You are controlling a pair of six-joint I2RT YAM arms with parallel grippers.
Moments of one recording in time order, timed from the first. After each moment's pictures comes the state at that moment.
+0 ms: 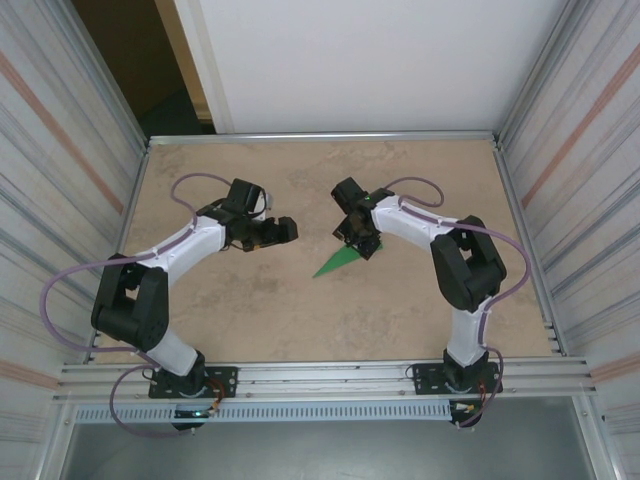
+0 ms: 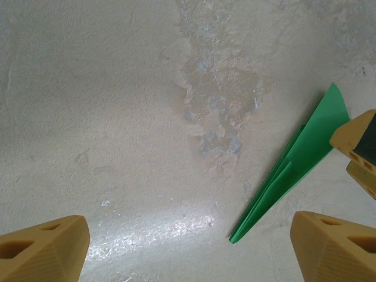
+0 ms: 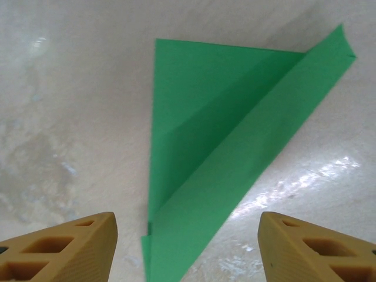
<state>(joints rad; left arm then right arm) -0.39 1.57 1.05 -0.50 0.29 -0.49 0.62 1.91 1.38 -0.80 0.05 1.28</state>
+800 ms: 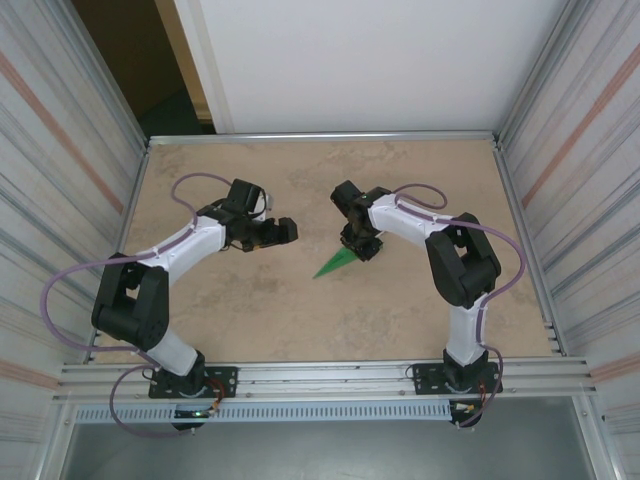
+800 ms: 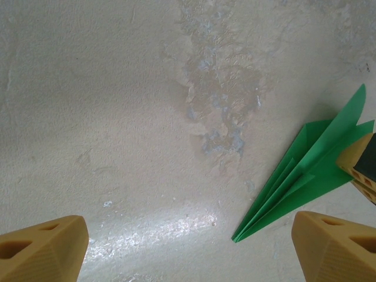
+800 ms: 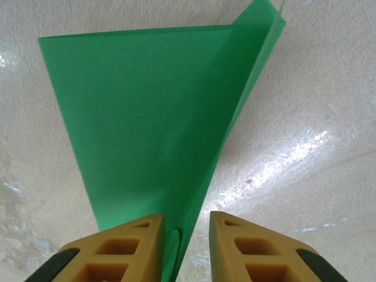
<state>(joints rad) -0.39 1.58 1.05 -0.50 0.29 -0.48 0.62 1.94 1.41 -0.90 0.05 1.39</state>
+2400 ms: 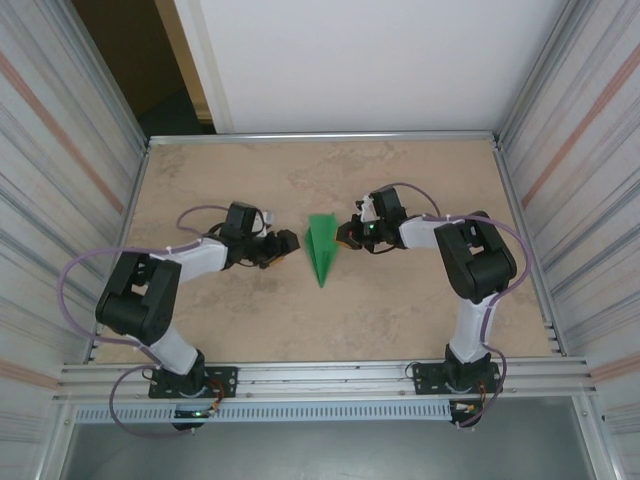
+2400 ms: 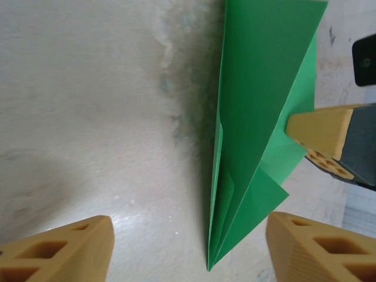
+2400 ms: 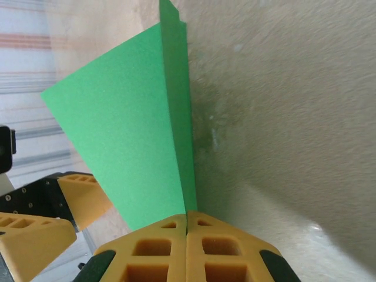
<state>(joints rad) -0.38 1.63 0.79 -0.06 0.53 -0.73 0.41 1.92 1.00 0.07 -0.68 0.81</state>
